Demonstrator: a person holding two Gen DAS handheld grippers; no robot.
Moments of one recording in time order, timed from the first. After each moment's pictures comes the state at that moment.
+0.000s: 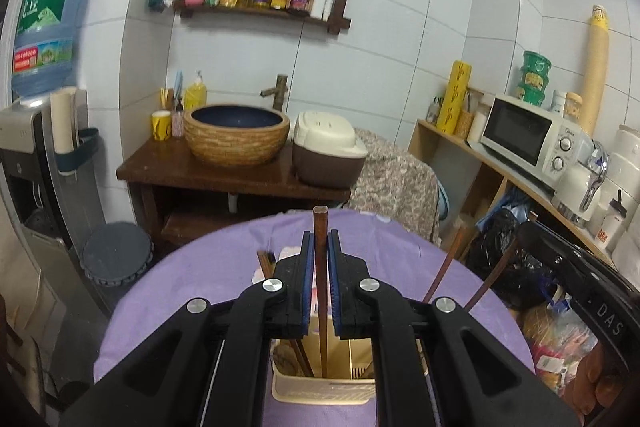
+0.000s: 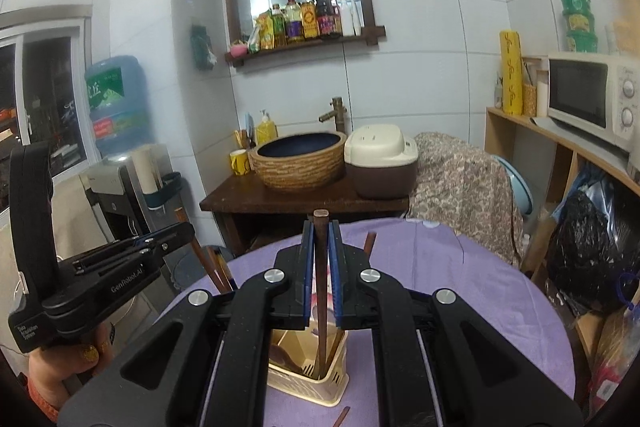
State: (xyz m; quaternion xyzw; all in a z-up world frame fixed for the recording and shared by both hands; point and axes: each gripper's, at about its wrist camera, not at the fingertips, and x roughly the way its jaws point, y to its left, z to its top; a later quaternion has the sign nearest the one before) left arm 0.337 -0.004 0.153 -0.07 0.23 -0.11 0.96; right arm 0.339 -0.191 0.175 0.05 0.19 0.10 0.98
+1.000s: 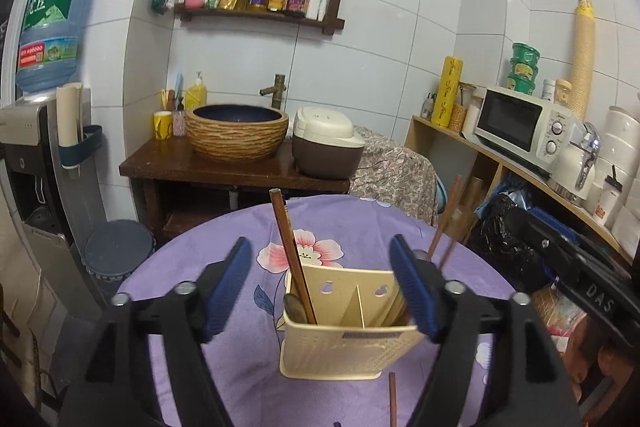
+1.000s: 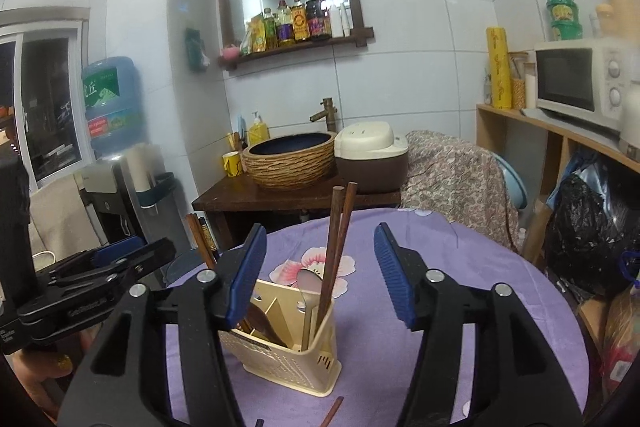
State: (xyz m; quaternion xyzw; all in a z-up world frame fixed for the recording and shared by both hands) left arm 0.290 0.007 0.122 -0.06 0.20 -0.12 0.97; right arm 0.300 -0.201 0.136 0.05 0.15 0.08 0.98
